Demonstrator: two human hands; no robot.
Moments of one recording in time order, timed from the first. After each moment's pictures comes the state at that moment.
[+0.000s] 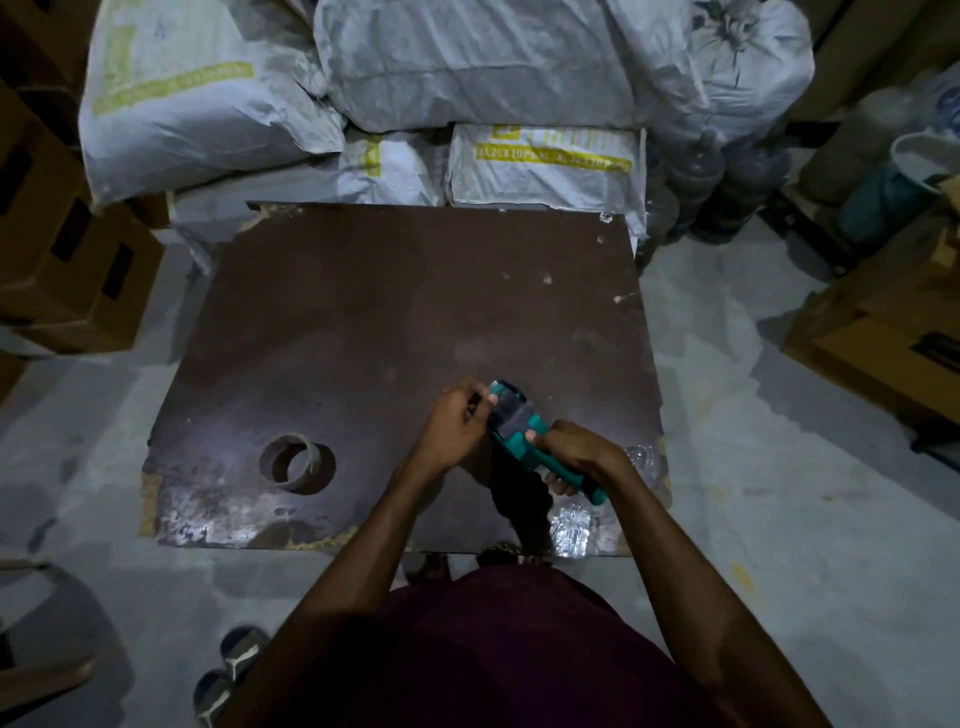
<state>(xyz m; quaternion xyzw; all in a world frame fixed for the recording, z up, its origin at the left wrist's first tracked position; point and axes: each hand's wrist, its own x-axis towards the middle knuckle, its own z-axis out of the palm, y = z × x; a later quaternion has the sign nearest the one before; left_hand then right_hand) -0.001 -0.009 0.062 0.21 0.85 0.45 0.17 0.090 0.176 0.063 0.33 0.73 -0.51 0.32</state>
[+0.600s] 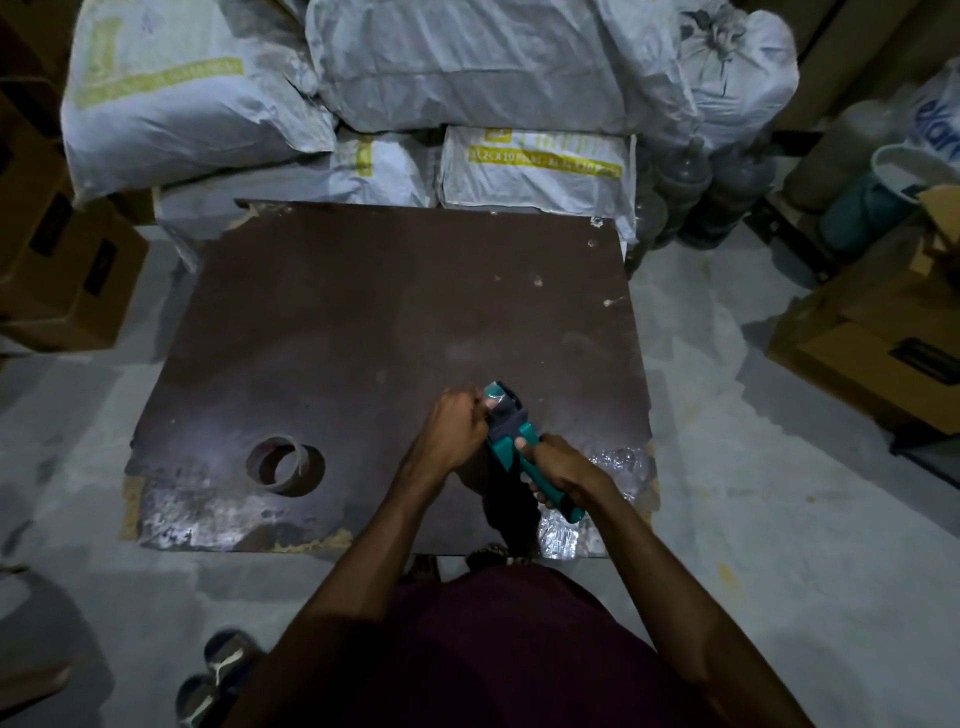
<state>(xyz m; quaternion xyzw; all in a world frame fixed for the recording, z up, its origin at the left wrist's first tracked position) -0.001 0.012 0.064 0.22 0.89 0.35 0.17 0.105 0.161 0.051 0.36 0.72 -0.53 0.26</state>
